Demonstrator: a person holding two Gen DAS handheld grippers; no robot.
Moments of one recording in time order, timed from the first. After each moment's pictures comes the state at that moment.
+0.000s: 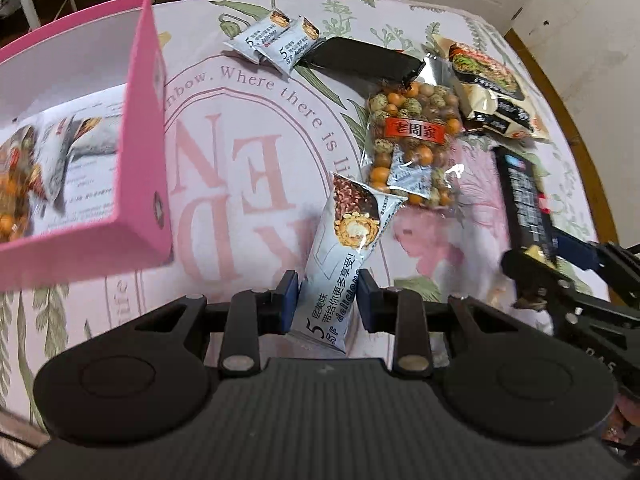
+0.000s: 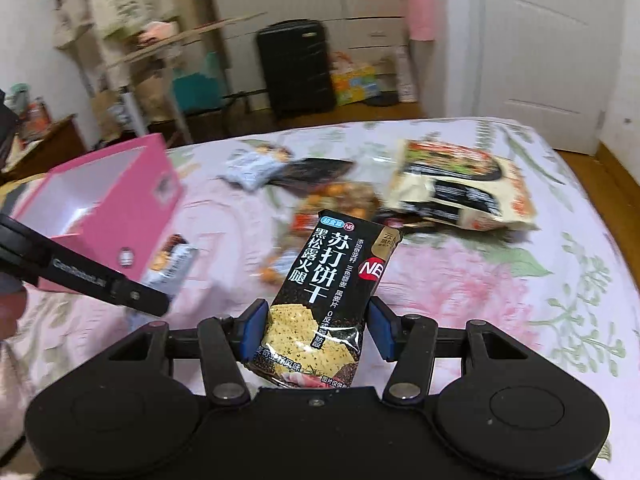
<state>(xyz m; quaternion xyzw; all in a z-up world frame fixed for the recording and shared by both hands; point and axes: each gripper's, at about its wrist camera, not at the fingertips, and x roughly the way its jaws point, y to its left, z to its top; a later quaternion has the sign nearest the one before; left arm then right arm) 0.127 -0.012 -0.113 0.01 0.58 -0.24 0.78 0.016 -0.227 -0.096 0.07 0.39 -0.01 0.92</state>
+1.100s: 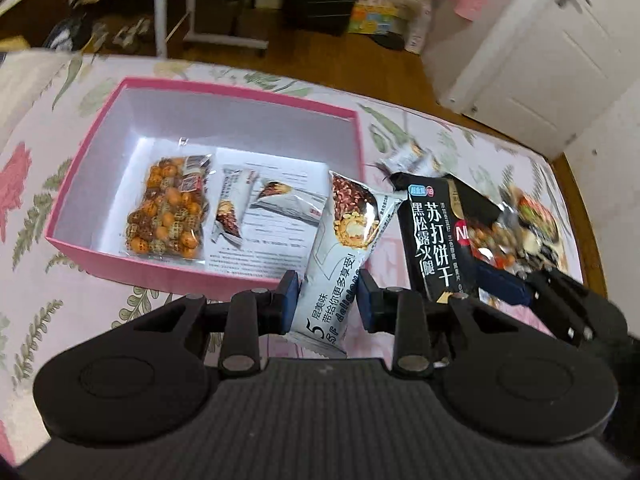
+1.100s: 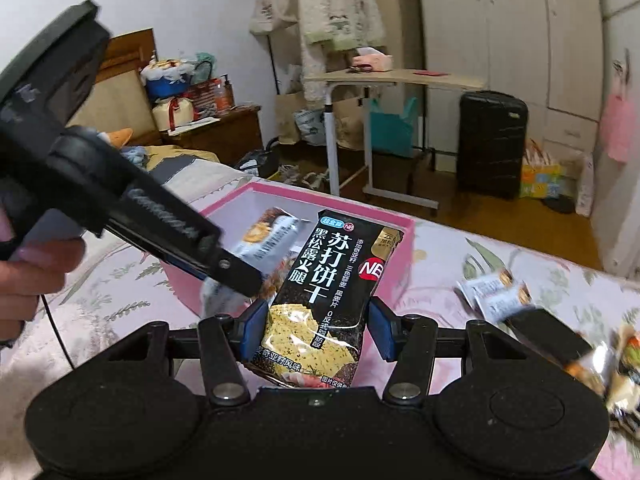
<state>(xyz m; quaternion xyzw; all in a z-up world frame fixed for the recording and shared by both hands) 0.155 0.143 -0.026 -0.11 0.52 -0.12 0.84 0.088 -0.065 -0.039 -0.03 0.31 0.24 0.92</state>
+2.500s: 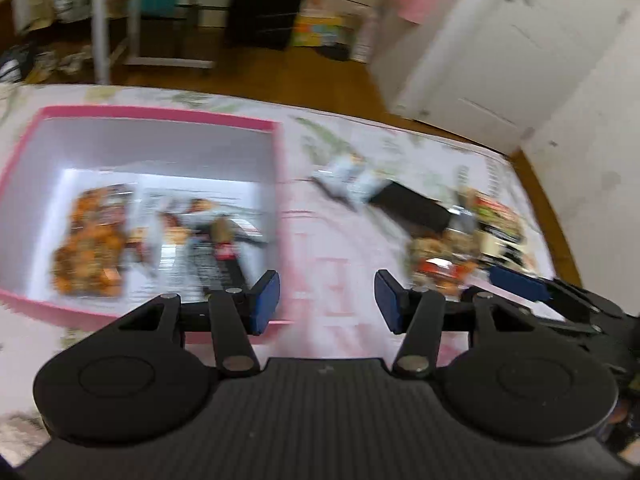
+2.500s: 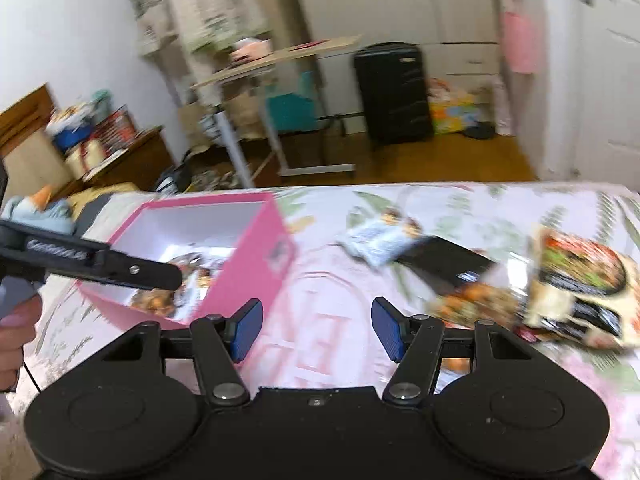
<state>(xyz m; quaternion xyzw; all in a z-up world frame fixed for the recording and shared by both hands) 0.162 0.080 -0.037 -0.10 0.48 -0.21 0.85 0.083 -0.188 -0.046 0.09 0.36 0.11 0.92</state>
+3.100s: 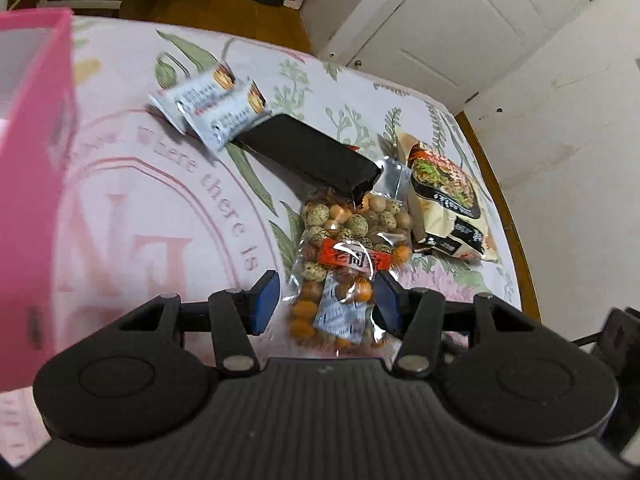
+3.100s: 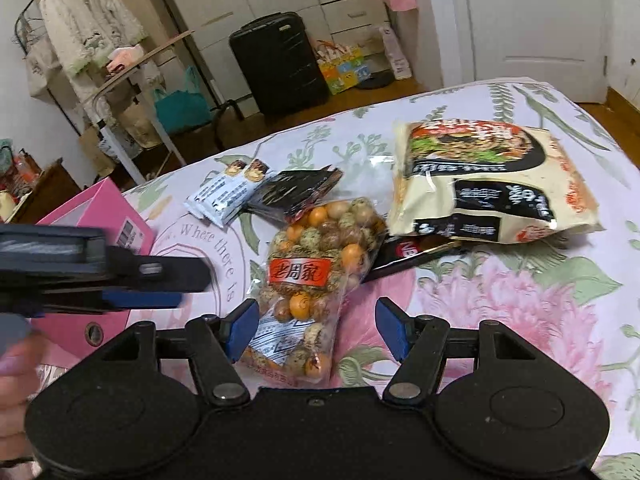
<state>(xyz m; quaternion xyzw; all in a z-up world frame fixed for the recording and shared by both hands) 0.204 -0.057 -0.145 -0.14 0.52 -0.30 0.79 0.098 -0.265 -0.140 0.16 0.39 -0.01 0.91</state>
